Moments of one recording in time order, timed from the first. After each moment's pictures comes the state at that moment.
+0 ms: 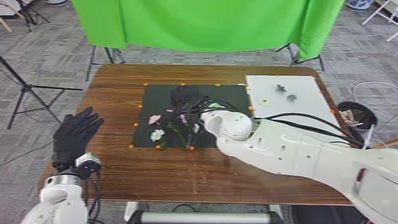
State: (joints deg) left arm 117.8 -64.0 -95.9 -106.2 43.5 9.7 18.2; right arm -34.5 -66.4 2.7 -76.3 -110.7 17.5 12.3
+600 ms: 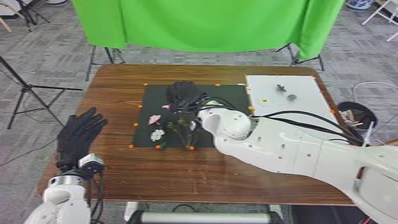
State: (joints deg) left arm 117.9 -63.9 -94.8 -106.6 43.5 9.8 18.4; right arm -33.5 -66.6 2.2 -78.0 -110.3 19.4 13.3
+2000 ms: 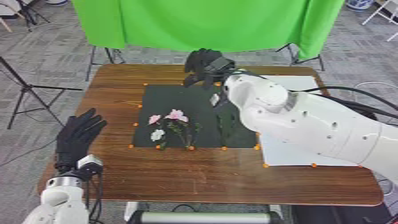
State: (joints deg) left arm 118.9 -63.6 -95.5 -107.3 43.5 9.8 17.8; right arm -26.5 -52.8 8.8 -91.8 -104.4 11.0 19.3
